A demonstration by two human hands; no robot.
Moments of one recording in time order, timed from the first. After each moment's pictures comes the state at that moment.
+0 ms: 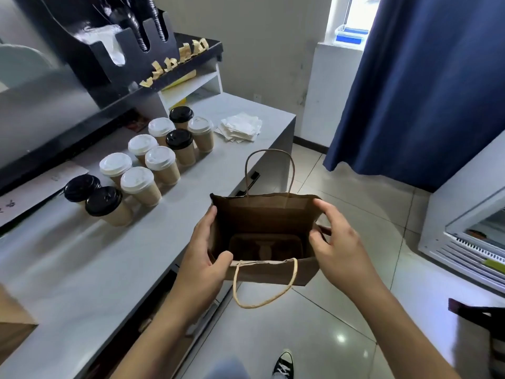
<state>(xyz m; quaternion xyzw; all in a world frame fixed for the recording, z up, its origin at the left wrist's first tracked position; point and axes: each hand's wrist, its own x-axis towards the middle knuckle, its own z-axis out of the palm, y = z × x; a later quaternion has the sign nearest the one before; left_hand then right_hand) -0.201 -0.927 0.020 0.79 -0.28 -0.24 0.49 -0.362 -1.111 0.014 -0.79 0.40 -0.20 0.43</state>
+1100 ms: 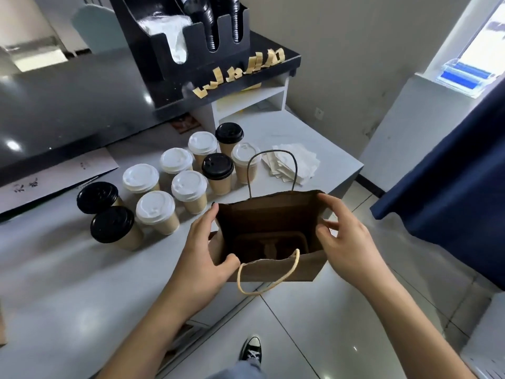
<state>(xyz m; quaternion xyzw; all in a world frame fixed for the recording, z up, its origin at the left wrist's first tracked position) -0.051 -1.026 0.020 0.84 -0.16 -0.18 0.49 -0.148 -1.267 0.027 -0.85 0.29 -0.08 0.44</state>
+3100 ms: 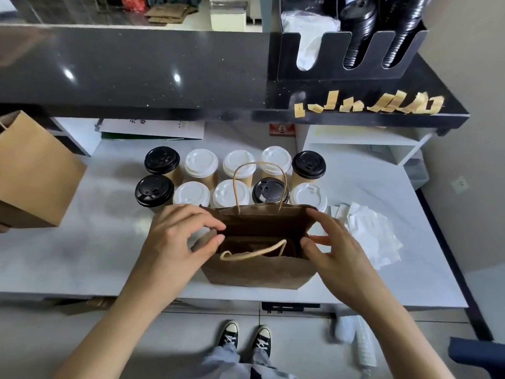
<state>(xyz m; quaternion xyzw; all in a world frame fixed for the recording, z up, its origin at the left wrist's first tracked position) -0.001 -1.073 0.038 0.94 -0.05 0.16 0.30 0.050 -1.352 0.010 -0.89 -0.06 0.10 0.43</state>
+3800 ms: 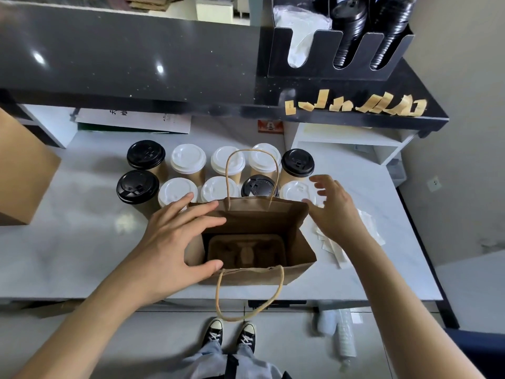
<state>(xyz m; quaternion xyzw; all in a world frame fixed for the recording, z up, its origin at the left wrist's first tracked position) 0.009 -1.058 0.022 0.96 -0.10 -0.02 0.26 0.140 -1.363 -0.010 -0.95 -0.04 0.03 0.32</state>
